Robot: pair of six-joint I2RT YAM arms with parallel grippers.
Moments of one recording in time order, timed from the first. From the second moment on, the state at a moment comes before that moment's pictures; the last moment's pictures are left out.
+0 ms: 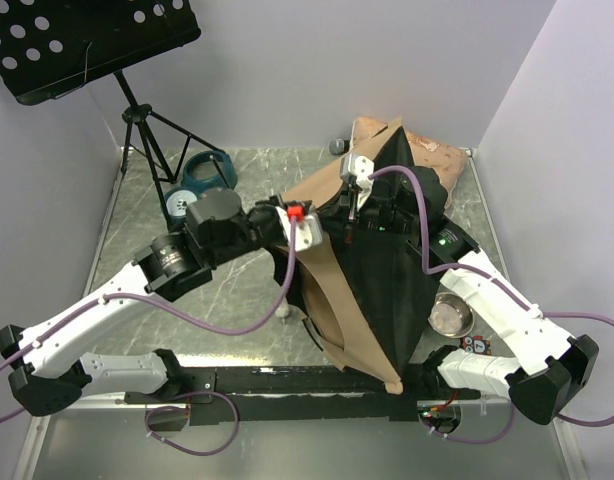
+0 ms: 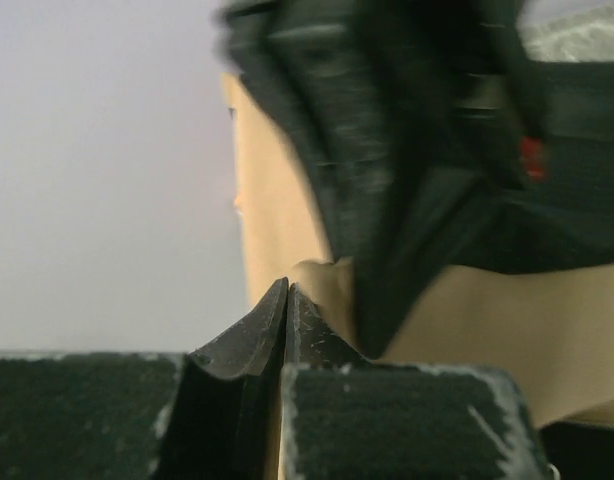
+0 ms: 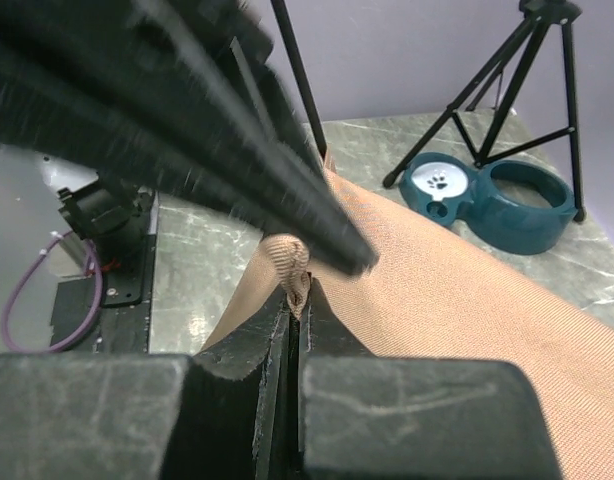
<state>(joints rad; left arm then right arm) -0.96 1.14 1.35 -0.29 0.04 0.70 0.60 1.13 1.17 -0.07 -0.78 -0.08</state>
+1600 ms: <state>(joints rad) -0.32 0.90 1.22 0.43 0.90 -0.29 0.45 1.13 1.17 -0.03 -1.05 0.12</state>
